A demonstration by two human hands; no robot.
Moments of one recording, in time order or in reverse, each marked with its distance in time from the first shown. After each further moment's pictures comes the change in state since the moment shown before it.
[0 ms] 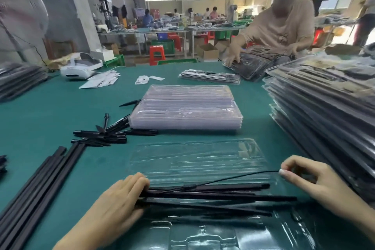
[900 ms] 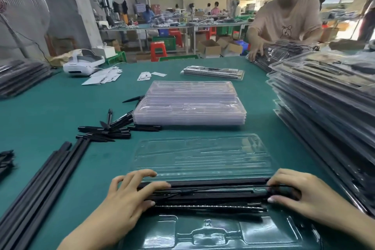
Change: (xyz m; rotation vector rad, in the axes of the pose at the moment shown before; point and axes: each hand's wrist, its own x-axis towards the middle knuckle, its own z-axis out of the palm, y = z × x) left_hand -0.006 0.013 -0.009 -0.189 -0.255 -0.220; right_hand -0.013 0.003 0.020 -0.364 -0.264 -0.002
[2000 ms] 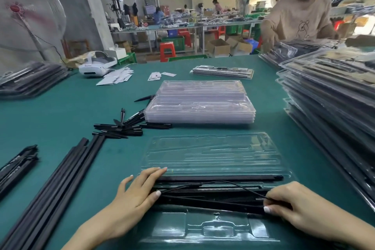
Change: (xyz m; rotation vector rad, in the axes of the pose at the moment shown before) left_hand -0.009 -0.006 0.002 -0.193 -0.193 -0.139; right_hand 0.006 -0.034 0.016 0.029 -0.237 -0.021
